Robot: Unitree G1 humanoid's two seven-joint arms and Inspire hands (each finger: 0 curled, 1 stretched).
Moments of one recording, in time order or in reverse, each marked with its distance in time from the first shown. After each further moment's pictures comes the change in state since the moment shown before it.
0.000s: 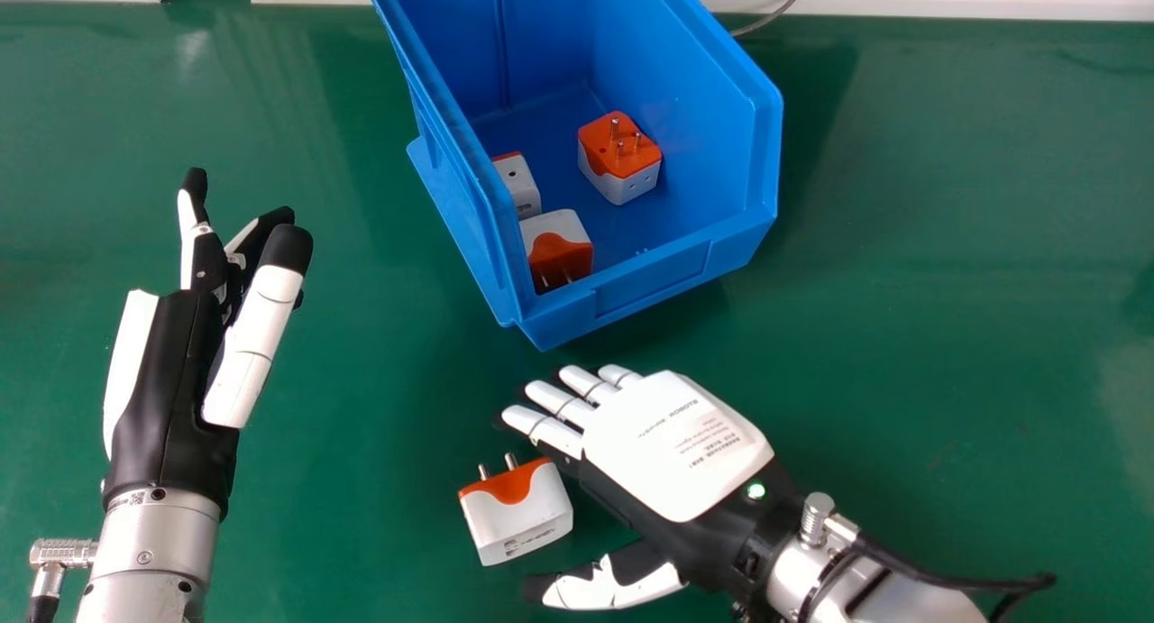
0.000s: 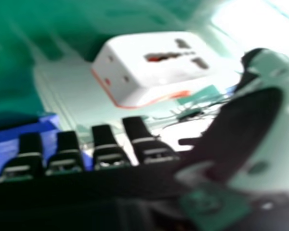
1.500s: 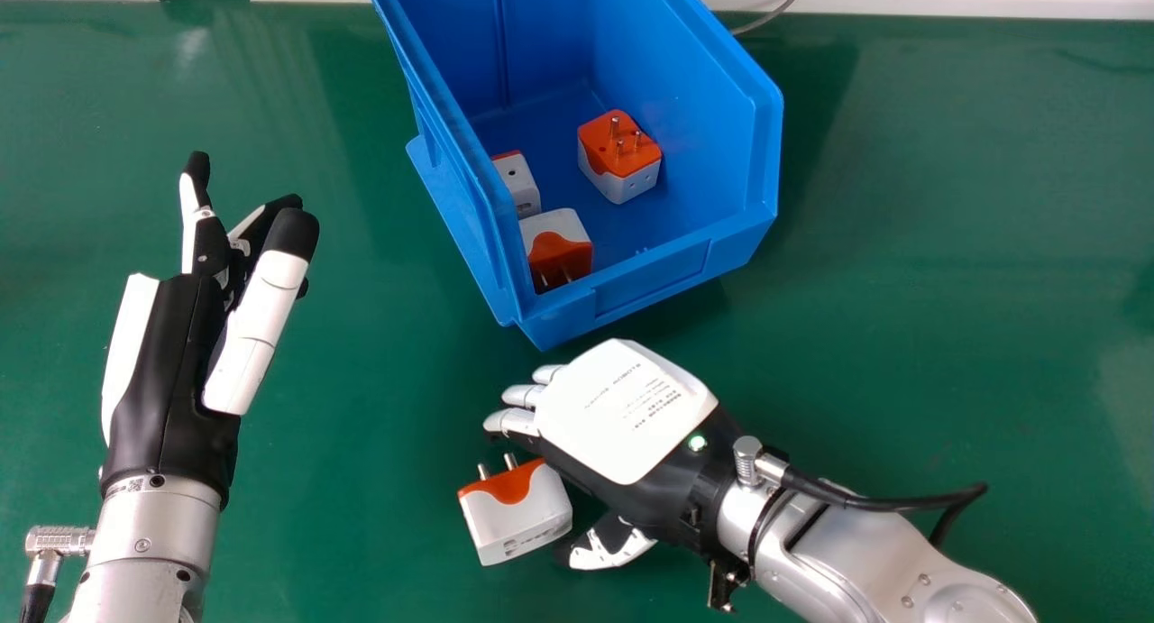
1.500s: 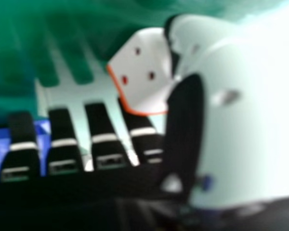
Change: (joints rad) left arm 0.001 -0.004 -0.010 -0.097 0.008 0.100 -0.006; right arm -0.191 0.033 0.095 0.070 -0.073 0.046 0.128
